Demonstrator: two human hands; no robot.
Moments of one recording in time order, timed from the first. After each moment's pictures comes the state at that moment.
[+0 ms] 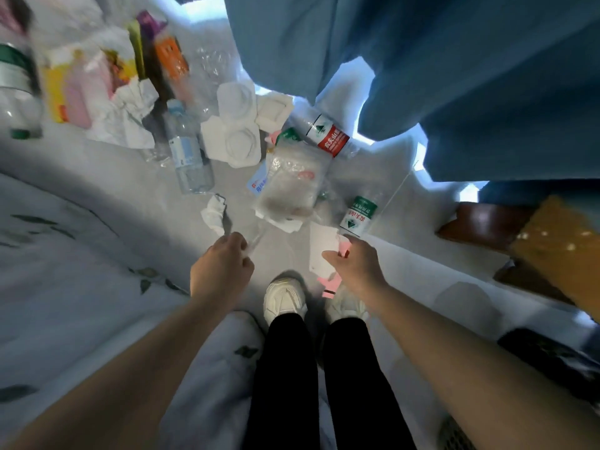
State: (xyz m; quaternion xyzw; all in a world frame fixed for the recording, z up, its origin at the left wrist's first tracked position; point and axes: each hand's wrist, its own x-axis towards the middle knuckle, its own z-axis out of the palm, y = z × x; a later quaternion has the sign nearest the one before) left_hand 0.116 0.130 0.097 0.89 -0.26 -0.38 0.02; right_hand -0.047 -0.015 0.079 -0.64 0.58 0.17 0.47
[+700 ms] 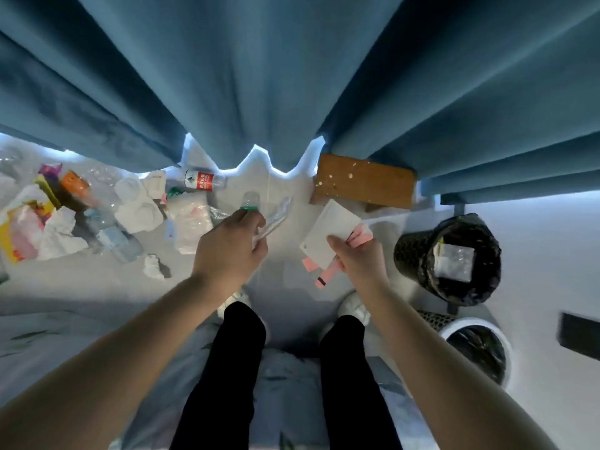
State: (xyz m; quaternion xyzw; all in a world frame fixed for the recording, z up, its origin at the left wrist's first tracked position) left_hand -0.062 -0.020 0.379 0.72 -0.65 -0.23 0.11; right_hand -0.272 -0.055 0.371 -0.35 0.76 -0.14 0.53
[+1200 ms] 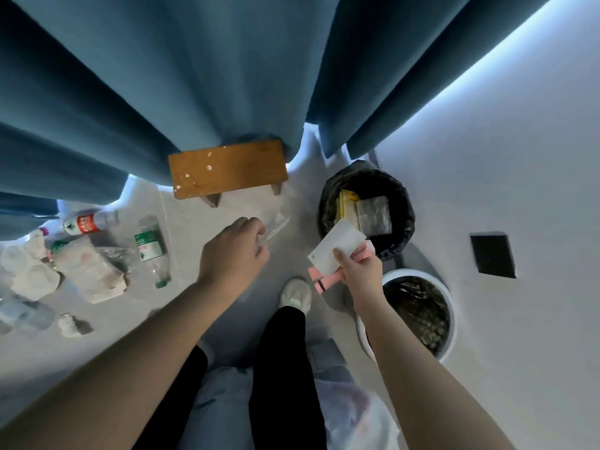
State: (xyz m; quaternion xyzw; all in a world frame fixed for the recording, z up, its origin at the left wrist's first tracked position) left_hand -0.389 -0.057 0.346 0.63 -0.73 -0.26 -0.01; right_hand -0.595 -0.005 0.330 -0.14 0.81 -0.25 0.50
